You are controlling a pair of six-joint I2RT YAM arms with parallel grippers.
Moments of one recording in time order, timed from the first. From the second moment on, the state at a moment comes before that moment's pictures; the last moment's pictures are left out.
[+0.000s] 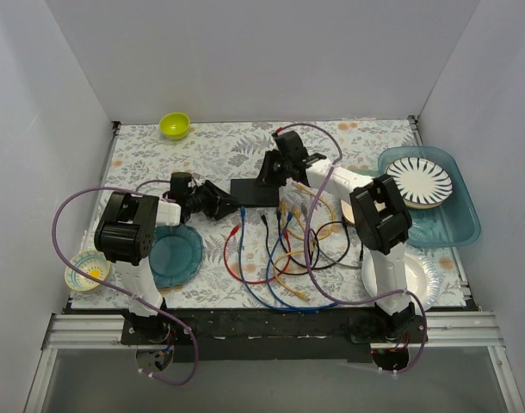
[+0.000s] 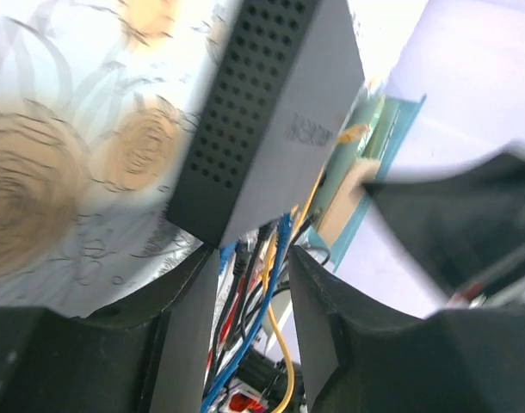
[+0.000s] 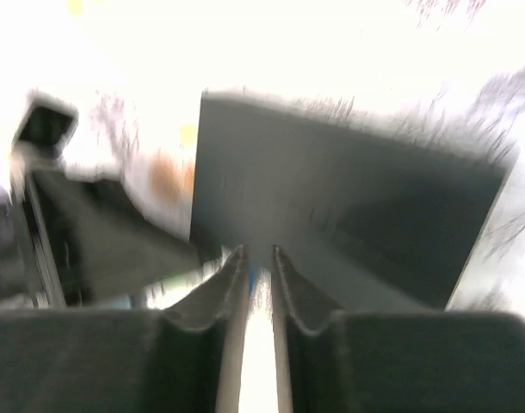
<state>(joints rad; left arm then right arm) -0.17 1.88 0.80 0.41 0.65 -1.22 0.60 2.06 1.50 -0.22 -0.29 0.68</state>
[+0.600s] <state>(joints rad) -0.20 1.86 0.71 0.49 0.65 -1.14 0.54 2.26 1.71 -0.28 -0.33 0.65</state>
